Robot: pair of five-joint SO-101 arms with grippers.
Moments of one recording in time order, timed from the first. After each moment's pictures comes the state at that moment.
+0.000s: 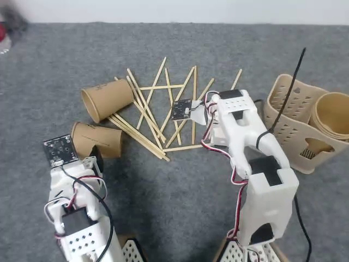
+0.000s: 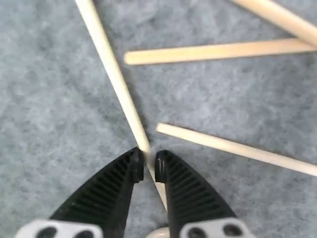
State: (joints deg) left arm -28.8 -97.5 97.1 53.1 1.3; right arm -17.0 21.3 7.5 68.8 71.0
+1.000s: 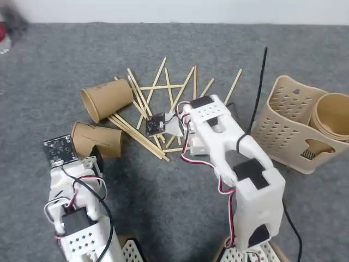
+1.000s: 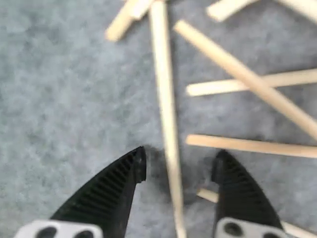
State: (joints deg) left arm -28.8 -97.5 97.1 53.1 1.3; right arm -27.8 23.8 5.9 70.3 68.6
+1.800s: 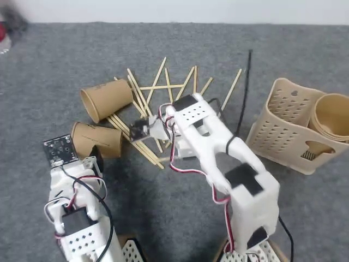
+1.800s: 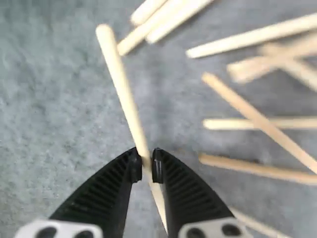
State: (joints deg) left arm -28.8 -97.5 97.1 53.1 1.3; right arm -34.6 18.9 1.3 78.2 65.0
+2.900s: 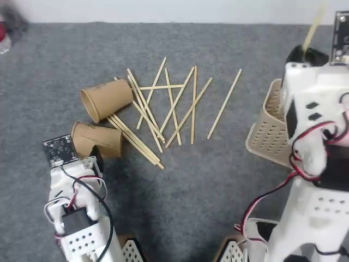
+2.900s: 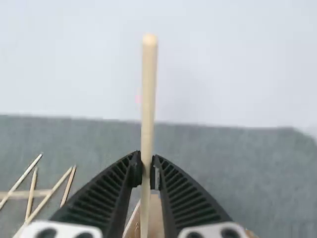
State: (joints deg) left arm -28.8 -97.5 97.1 53.1 1.3; right arm 4.0 -35.0 -12.3 70.9 6.3
